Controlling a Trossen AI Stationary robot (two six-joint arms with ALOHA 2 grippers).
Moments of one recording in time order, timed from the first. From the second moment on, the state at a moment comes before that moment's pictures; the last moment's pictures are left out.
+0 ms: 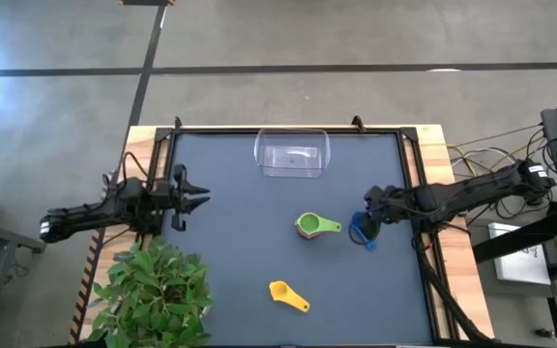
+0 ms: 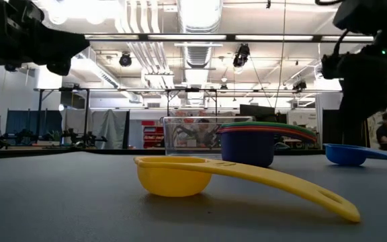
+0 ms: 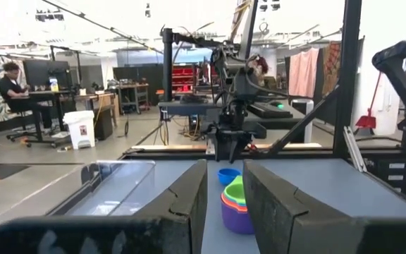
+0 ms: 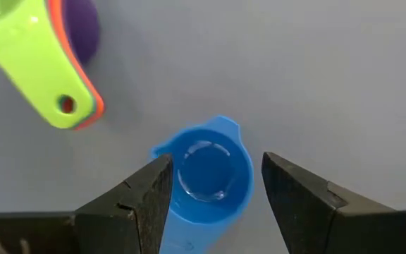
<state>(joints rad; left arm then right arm) 0.19 0.01 0.04 0.12 0.11 0.02 0.15 0.90 0.47 -0.65 0.25 0.81</state>
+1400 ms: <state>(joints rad) 0.18 0.00 0.01 0.19 0.20 -0.03 0.15 1.11 0.75 -0.51 0.32 0.58</state>
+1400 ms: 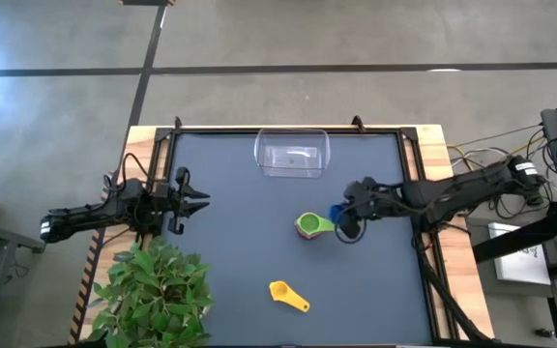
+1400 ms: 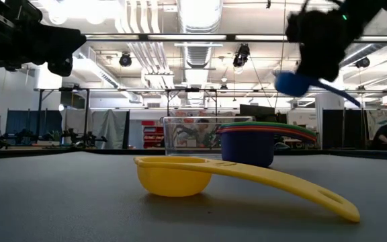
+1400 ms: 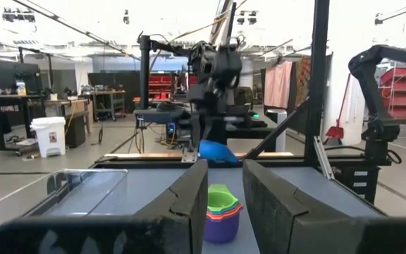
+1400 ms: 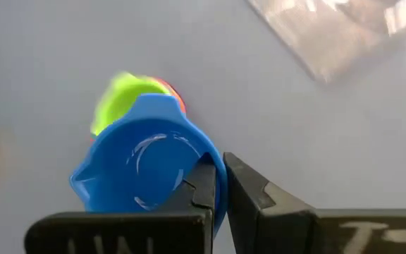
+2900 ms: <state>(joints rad) 0.18 0.01 0.03 0.19 0.17 -0.09 -0.07 1.65 1.20 -0.65 -0.13 -0.03</state>
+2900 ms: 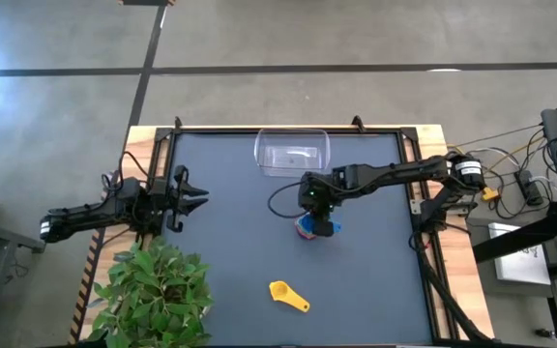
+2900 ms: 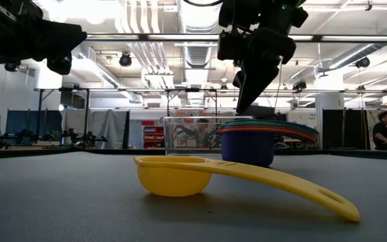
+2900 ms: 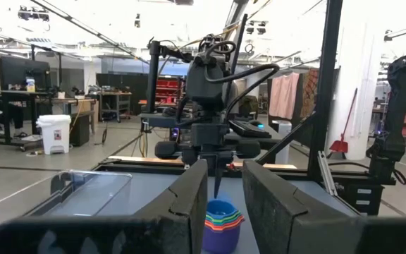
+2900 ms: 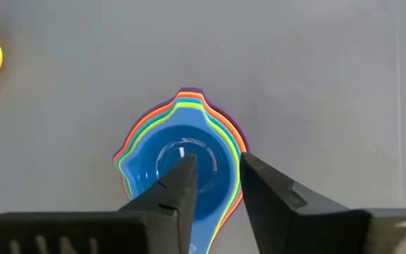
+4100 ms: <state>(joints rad) 0.18 0.03 0.03 0.14 0.14 -0.09 0.35 1.64 0.94 -0.04 -0.05 0.33</state>
